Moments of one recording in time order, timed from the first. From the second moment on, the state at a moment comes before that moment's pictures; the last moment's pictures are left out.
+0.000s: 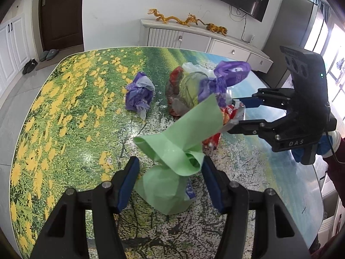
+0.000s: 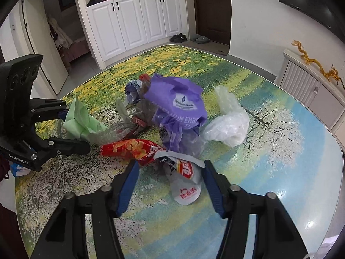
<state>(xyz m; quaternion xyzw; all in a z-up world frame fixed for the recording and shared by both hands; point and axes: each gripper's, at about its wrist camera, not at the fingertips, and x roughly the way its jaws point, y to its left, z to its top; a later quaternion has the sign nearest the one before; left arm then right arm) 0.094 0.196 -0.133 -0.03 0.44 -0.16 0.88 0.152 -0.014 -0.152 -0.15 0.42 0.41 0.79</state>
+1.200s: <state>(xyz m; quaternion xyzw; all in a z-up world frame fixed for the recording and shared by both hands) 0.028 0.137 -0.061 -0.05 0.38 -0.17 0.91 0.016 -0.187 -0.101 0.10 0.37 0.21 0.90</state>
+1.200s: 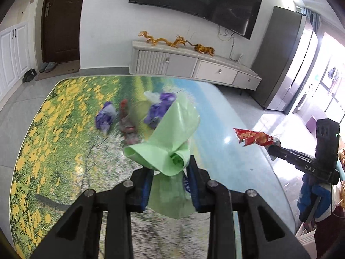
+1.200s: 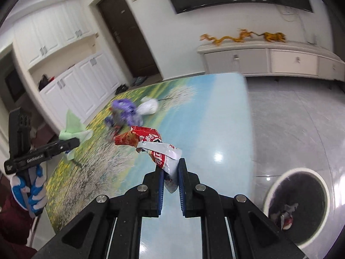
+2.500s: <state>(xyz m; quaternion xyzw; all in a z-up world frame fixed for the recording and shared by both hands) 0.128 -0.306 -0.165 0.09 0.53 -0.34 0.77 0.029 -0.457 -0.259 0.24 0.50 -0.11 0.83</state>
